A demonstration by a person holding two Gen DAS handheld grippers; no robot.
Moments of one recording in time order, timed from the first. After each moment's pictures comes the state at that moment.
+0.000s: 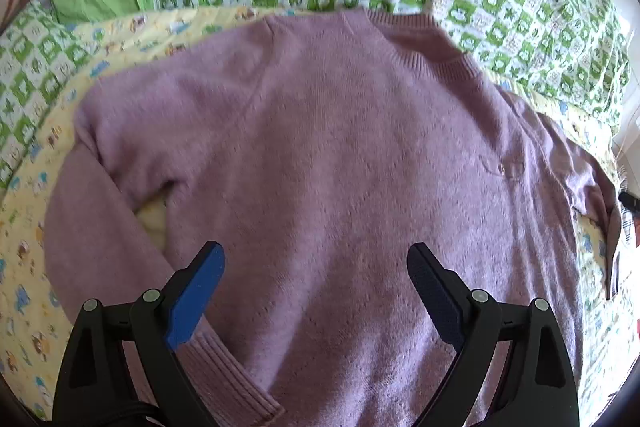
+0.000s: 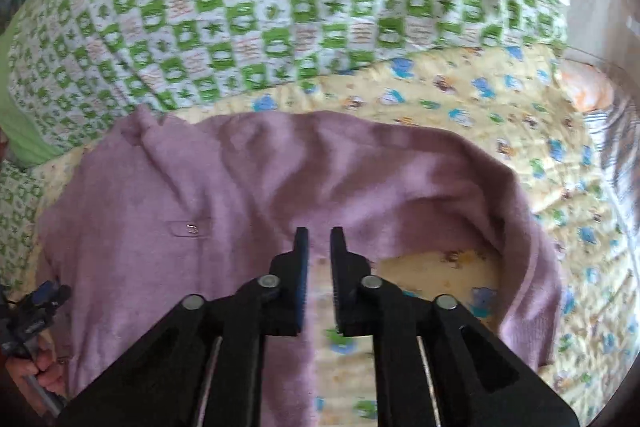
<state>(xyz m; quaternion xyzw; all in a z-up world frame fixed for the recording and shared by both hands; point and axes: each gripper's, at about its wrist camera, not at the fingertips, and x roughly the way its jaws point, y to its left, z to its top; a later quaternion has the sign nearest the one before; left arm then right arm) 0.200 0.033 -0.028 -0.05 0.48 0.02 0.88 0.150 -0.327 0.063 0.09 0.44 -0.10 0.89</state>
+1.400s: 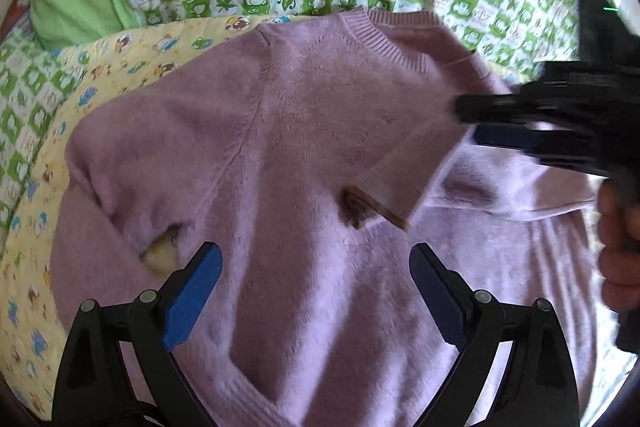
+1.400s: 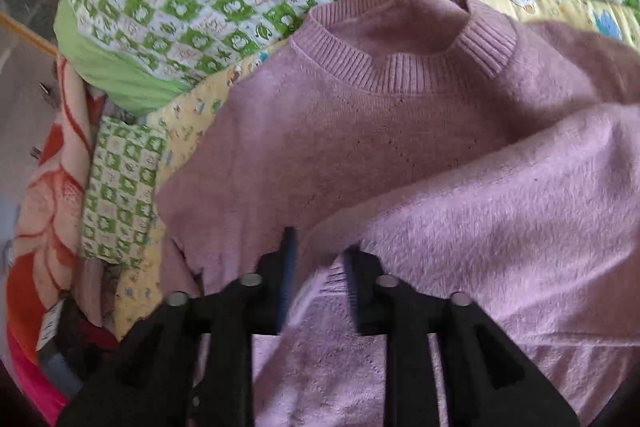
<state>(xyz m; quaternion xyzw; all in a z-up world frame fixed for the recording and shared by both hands) 0.233 0.045 -0.029 -0.01 0.48 0.00 0.88 0.274 -0.126 0.005 0.22 0.53 0.20 0.80</state>
